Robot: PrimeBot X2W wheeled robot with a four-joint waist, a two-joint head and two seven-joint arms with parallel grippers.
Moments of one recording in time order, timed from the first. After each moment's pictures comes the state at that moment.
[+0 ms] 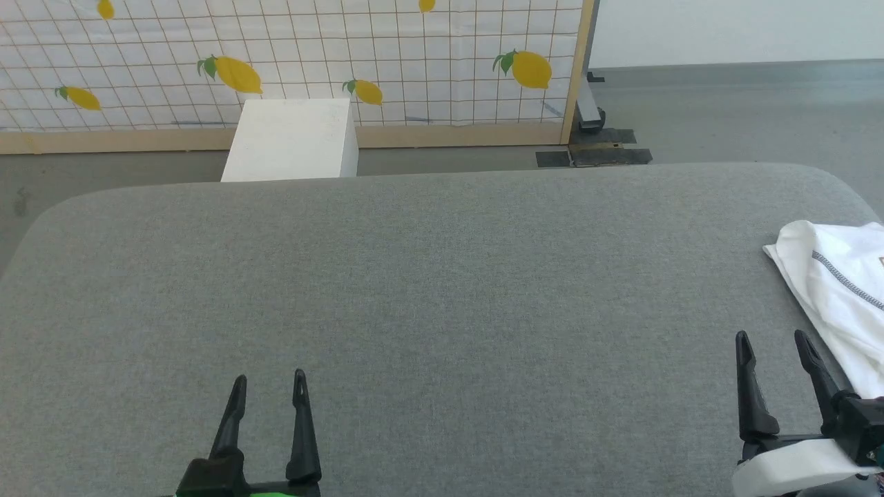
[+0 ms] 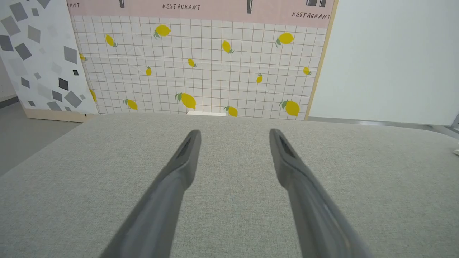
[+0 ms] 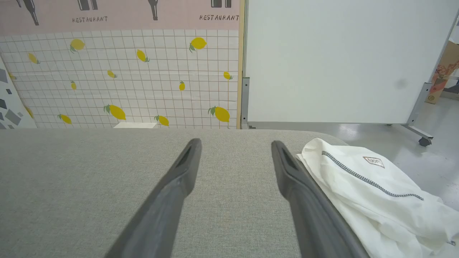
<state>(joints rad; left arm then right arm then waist) 0.22 0.06 -0.14 -0.11 -0.14 0.14 -0.26 0.11 -0.05 -0.17 0.00 0.04 0.13 -0.18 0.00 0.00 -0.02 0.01</state>
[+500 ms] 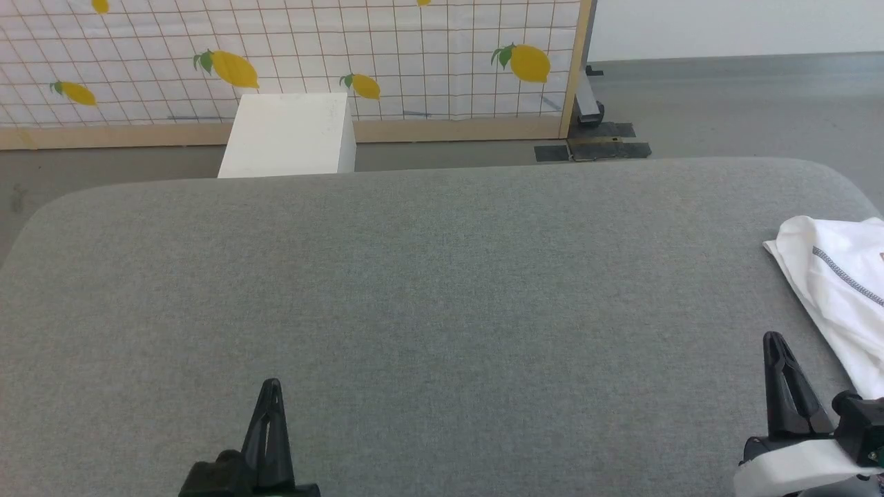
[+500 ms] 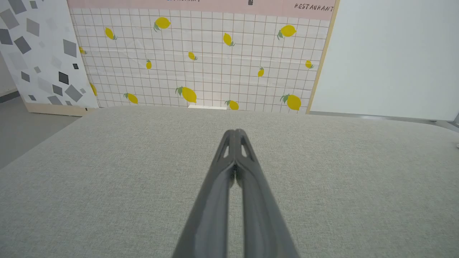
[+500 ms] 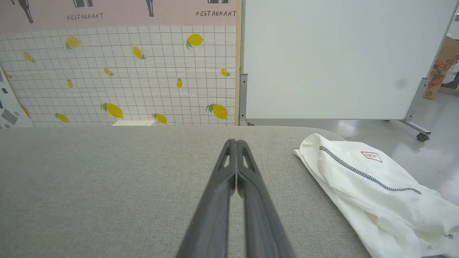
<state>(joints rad) 0.22 0.06 -0.14 -0.10 -0.13 0.15 -0.25 0.11 -0.05 -0.17 0.00 0.05 0.13 -0.17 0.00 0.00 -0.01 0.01</state>
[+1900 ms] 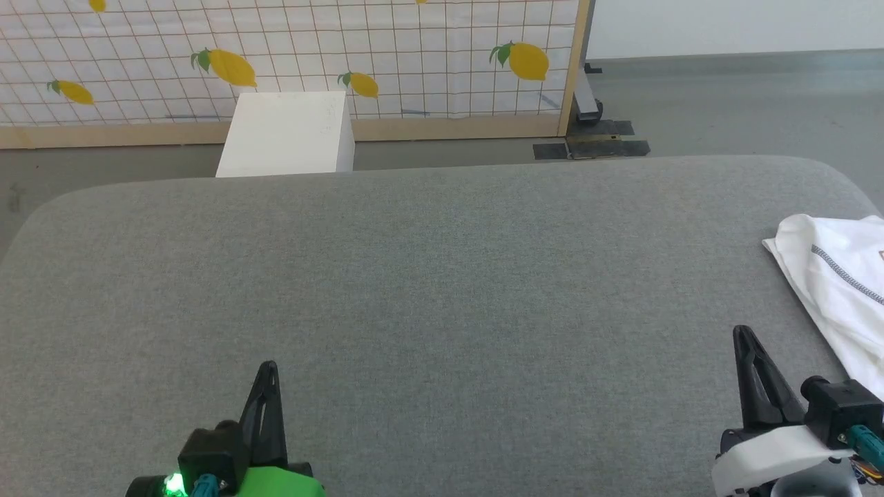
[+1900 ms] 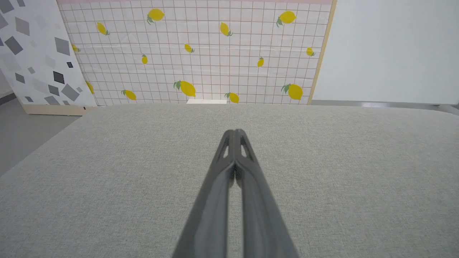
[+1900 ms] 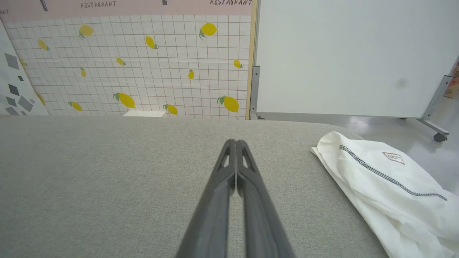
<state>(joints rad) 0.16 0.06 -0.10 -0.07 -0.10 0.10 -0.17 0.09 -0.05 -0.12 0.00 0.03 0.13 -0.11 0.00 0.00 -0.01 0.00</state>
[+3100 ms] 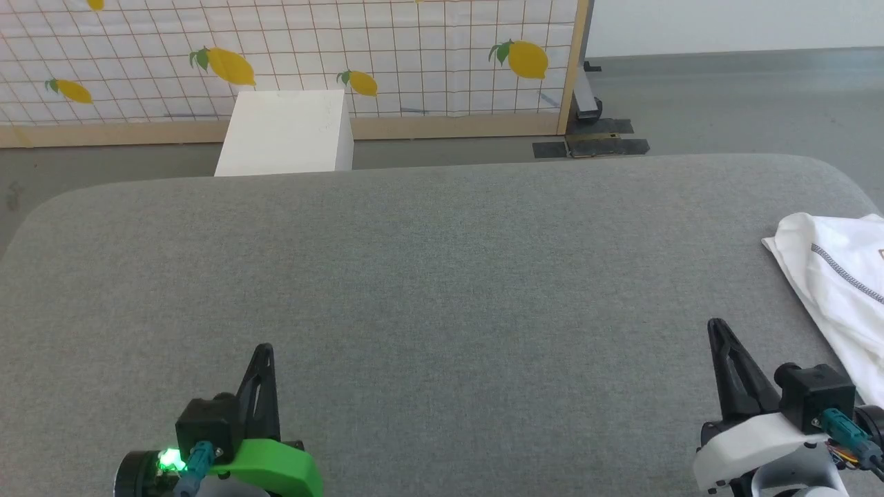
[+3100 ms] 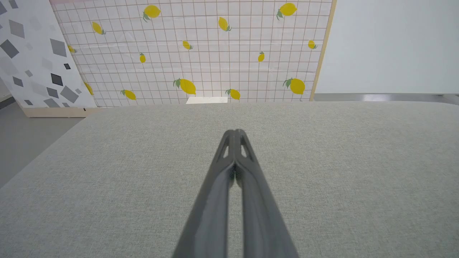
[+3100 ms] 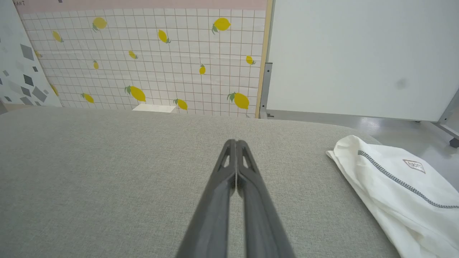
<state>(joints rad) 0.10 0.06 -0.05 -0.04 -0.06 0.06 -0.10 0.06 -0.05 -0.07 0.00 0.02 0.13 -0.07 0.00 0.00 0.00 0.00</state>
